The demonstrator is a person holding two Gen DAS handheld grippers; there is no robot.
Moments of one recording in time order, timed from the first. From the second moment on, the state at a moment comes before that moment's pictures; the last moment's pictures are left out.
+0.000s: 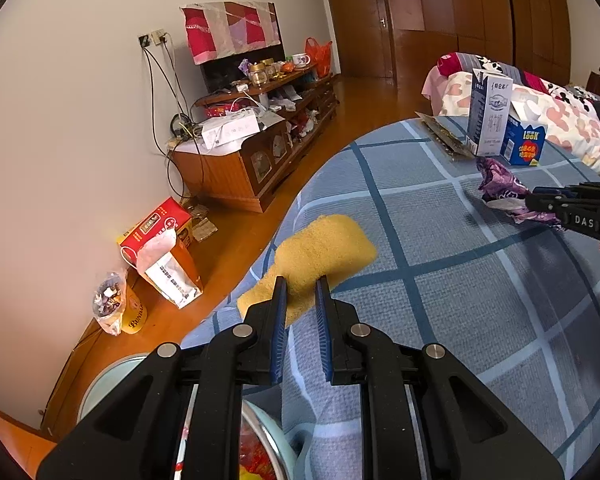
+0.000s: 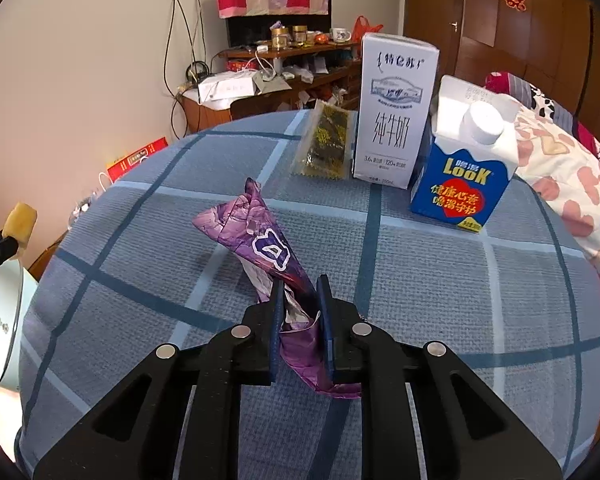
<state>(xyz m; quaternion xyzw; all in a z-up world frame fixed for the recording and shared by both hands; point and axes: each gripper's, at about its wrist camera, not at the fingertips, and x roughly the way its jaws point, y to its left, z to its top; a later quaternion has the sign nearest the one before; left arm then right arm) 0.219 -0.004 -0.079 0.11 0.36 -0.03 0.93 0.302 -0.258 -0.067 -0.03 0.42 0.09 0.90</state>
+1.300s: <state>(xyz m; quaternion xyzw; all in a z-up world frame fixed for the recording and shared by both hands) 0.116 0.094 -0.079 0.11 0.37 0.05 0.92 0.224 -0.131 -0.037 -0.06 0.38 0.22 0.90</state>
